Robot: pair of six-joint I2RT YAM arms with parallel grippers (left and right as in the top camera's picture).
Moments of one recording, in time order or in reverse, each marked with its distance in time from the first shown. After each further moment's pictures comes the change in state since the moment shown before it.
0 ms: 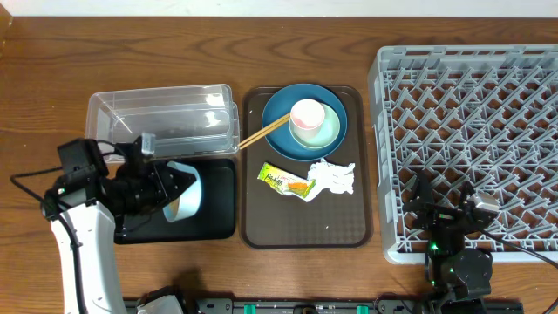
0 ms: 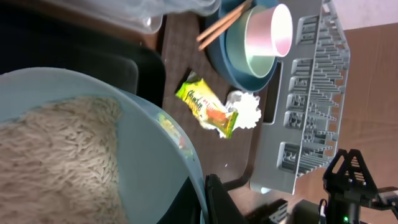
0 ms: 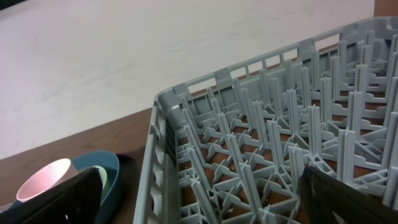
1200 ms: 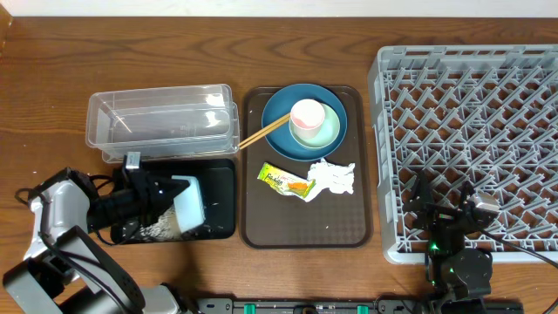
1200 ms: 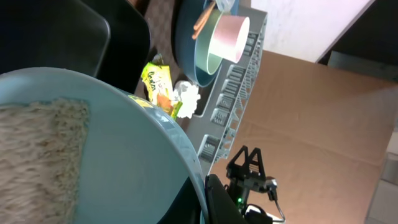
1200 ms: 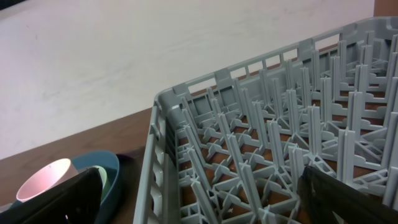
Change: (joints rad) left arm 0.227 0.364 -0.028 -0.228 0.316 0.271; right arm 0.000 0.000 0.000 0.000 0.000 0.000
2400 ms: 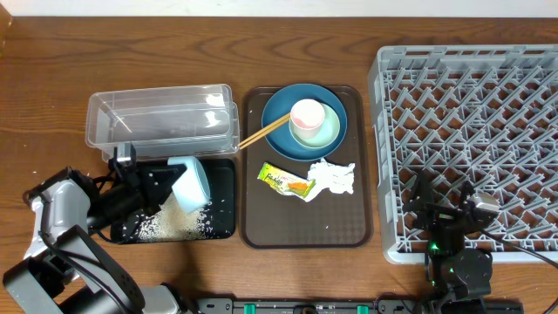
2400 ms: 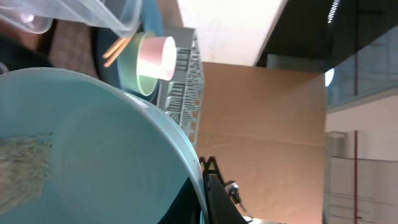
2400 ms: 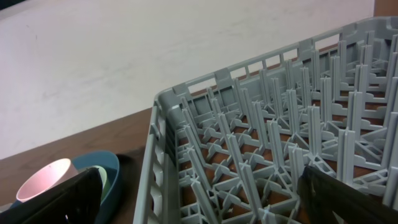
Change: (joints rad) left arm -0.006 0.000 0.000 -0.057 0.270 0.146; right arm 0.000 0.000 0.000 0.000 0.000 0.000
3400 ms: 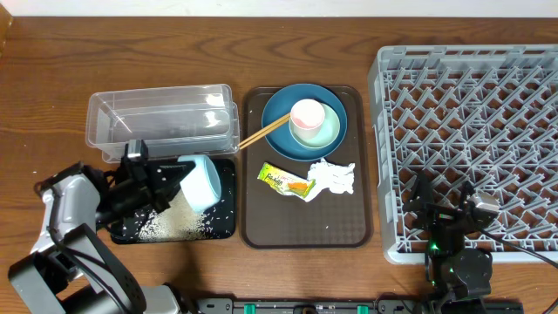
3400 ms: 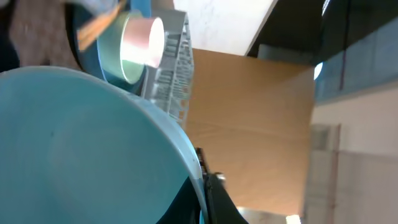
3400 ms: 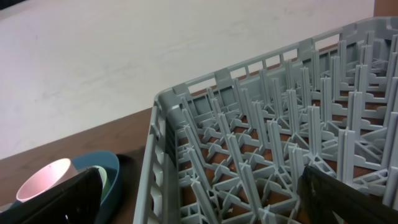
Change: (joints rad) left arm -0.080 0.000 -0.002 0.074 0.045 -0.108; right arm 0.000 0.000 0.000 0.000 0.000 0.000
